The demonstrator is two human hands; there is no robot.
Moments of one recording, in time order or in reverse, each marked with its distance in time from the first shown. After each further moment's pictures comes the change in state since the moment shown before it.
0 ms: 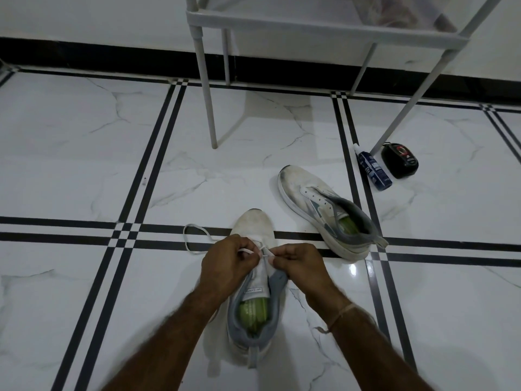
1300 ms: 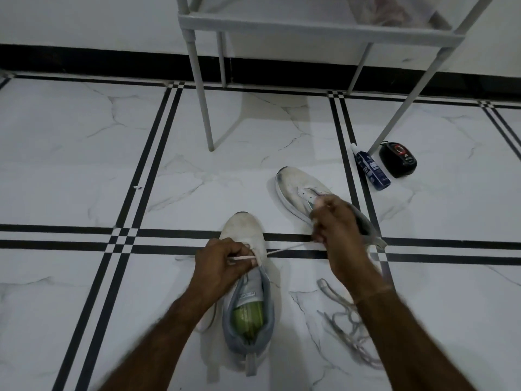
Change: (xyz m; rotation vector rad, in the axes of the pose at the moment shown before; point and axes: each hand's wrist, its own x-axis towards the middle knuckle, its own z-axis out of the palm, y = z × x) left_hand 0.006 -0.023 -0.004 -0.043 0.003 0.130; right_hand 0.007 -0.061 -0.054 0.349 0.094 -0.263
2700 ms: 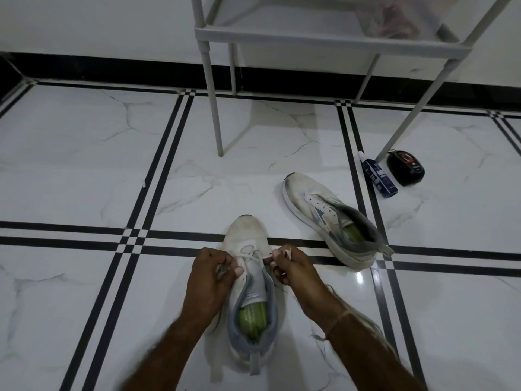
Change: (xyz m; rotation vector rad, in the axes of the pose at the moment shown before) left_hand -0.036 -0.012 -0.009 -0.120 0.197 -0.123; right_hand -0.028 0.081 0.038 -0.107 -0.145 0.308
